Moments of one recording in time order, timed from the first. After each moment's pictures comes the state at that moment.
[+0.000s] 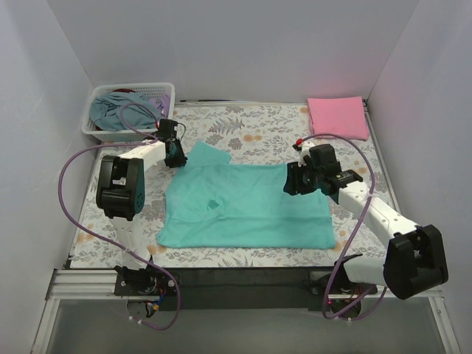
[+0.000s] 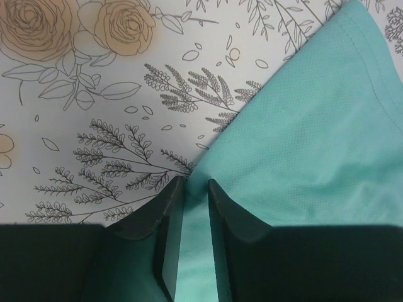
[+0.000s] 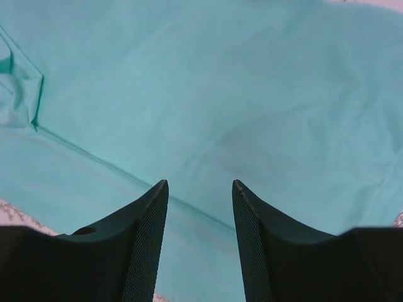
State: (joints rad) left arm -0.16 1.97 1.32 -0.36 -0.07 -0.43; right arm 0.38 1.24 0.81 -0.40 -0.25 0.16
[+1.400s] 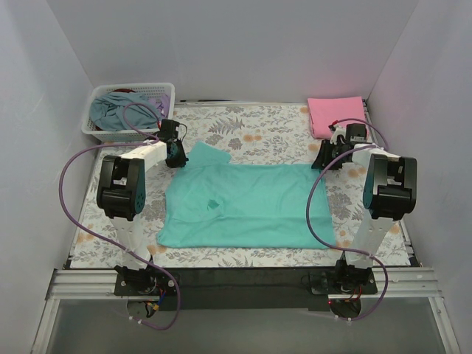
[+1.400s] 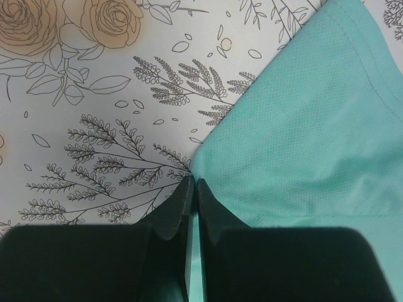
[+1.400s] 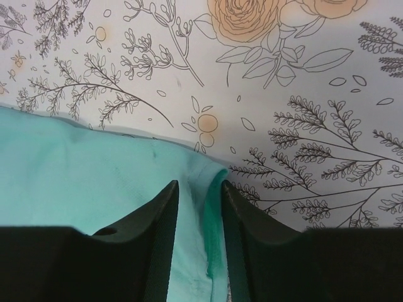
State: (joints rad) left arm -0.17 1.97 1.32 -0.37 -0.07 -0.42; right arm -0.09 1.92 1.19 -0.30 -0.49 0.02
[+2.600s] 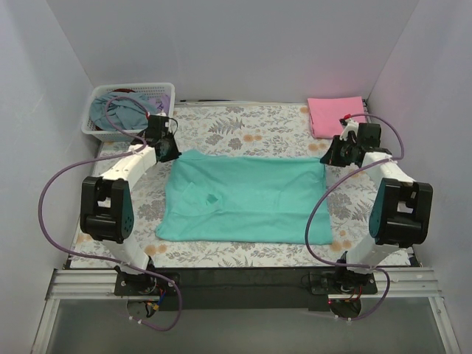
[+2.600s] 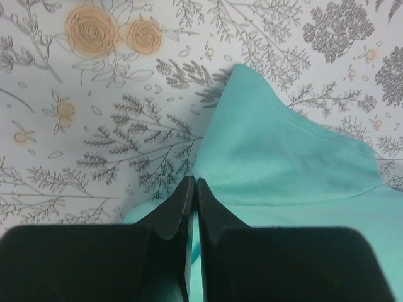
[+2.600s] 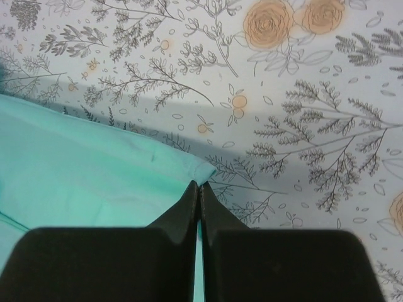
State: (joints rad) left arm -0.15 1.72 1.24 -0.37 -0.08 -0.39; right arm -0.12 1.65 1.08 -0.28 -0.52 0.04
